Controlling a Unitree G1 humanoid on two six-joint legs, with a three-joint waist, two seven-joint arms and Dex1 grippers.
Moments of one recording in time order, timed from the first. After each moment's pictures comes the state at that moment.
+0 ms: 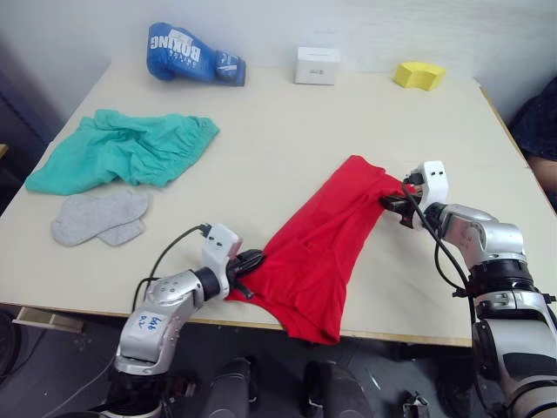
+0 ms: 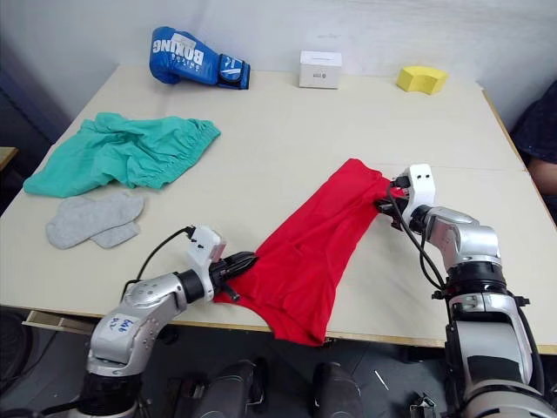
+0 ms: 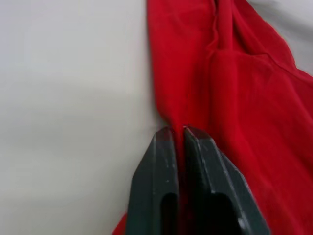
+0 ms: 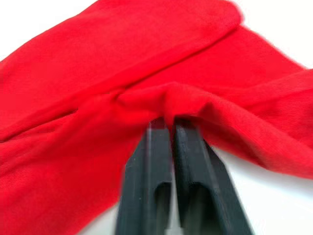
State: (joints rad) left arm -0.15 0.32 0.00 -0.42 -0.25 0.79 -0.54; right arm -0.75 -0.62 -0.06 0.57 0.42 0.64 0.60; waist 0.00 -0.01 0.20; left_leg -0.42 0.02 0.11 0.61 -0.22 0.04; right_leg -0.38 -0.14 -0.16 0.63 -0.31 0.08
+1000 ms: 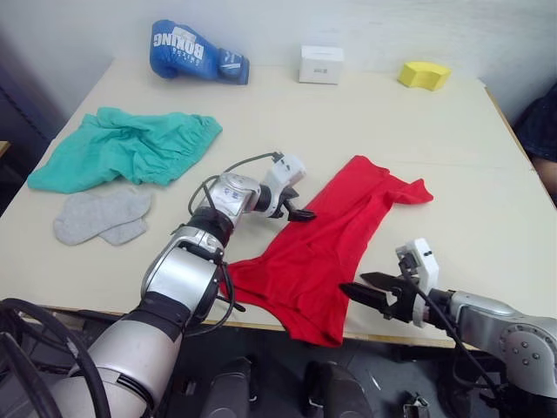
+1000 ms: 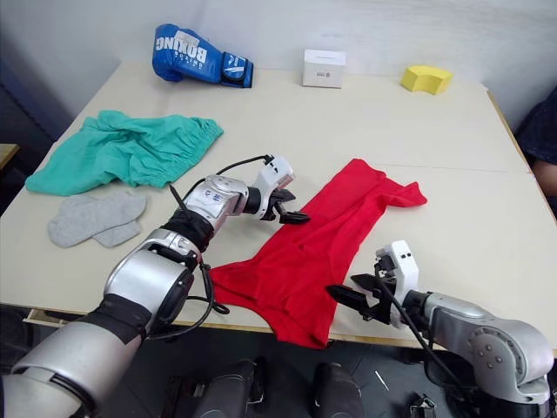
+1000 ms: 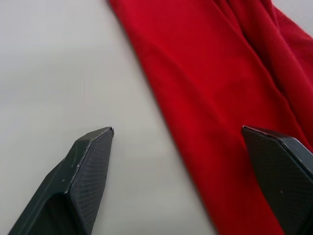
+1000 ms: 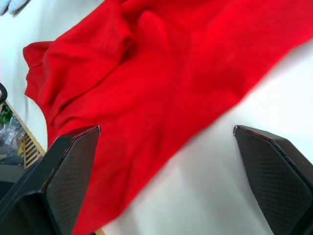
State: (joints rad) left arm -1.25 0.13 -0.22 1.18 -0.02 0.29 -0.79; right arm -0.05 -0.51 -0.28 -0.56 0.93 1.29 0.40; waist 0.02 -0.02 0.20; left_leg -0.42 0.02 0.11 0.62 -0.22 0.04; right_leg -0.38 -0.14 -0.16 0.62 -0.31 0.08
